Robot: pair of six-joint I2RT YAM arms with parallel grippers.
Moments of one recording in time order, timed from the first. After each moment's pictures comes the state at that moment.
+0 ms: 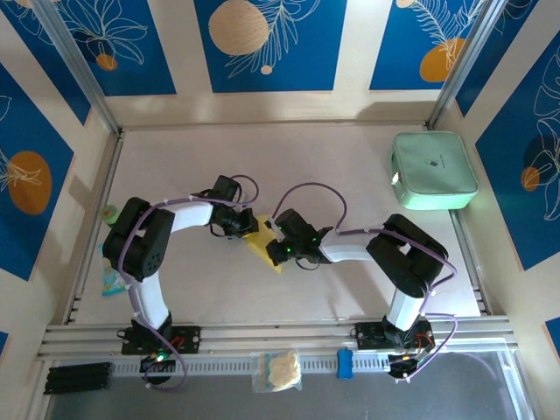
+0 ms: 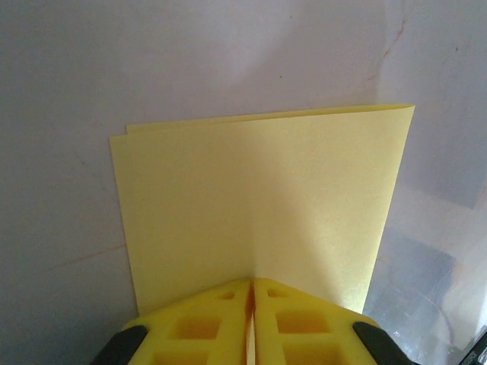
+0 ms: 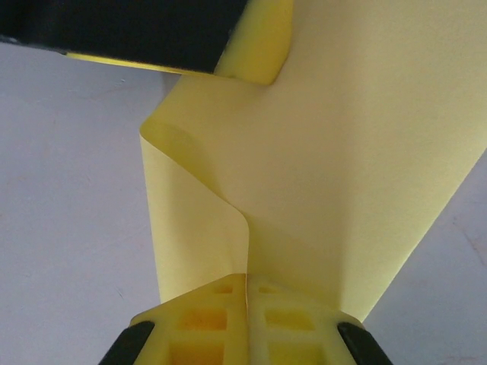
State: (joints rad) left arm -0.45 1.86 1.01 -0.31 0.50 -0.63; right arm 0.85 1.74 0.80 0.04 -0.14 0.39
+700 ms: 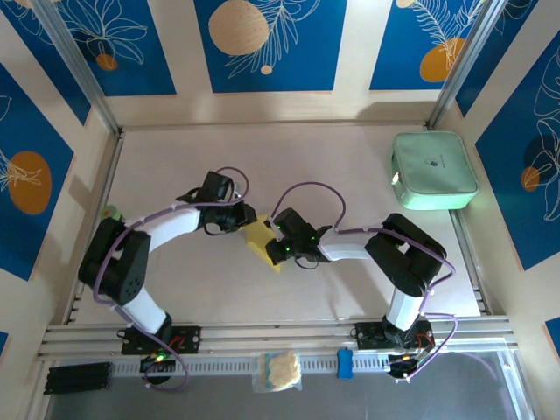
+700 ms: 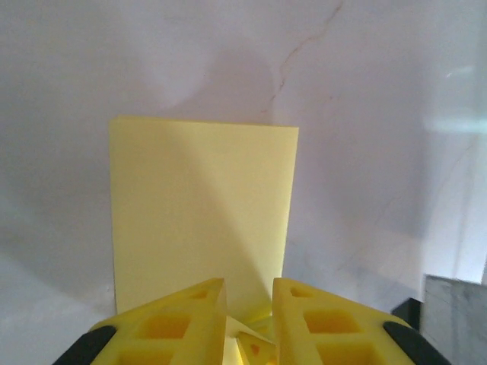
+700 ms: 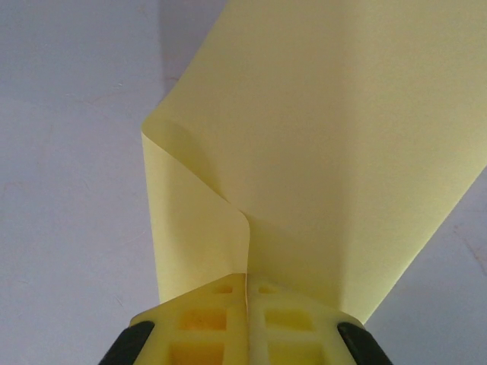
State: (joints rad) left arm -0.45 1.61 0.92 -0.28 0.42 -0.76; right arm 0.85 1.75 0.82 0.03 -0.14 0.39
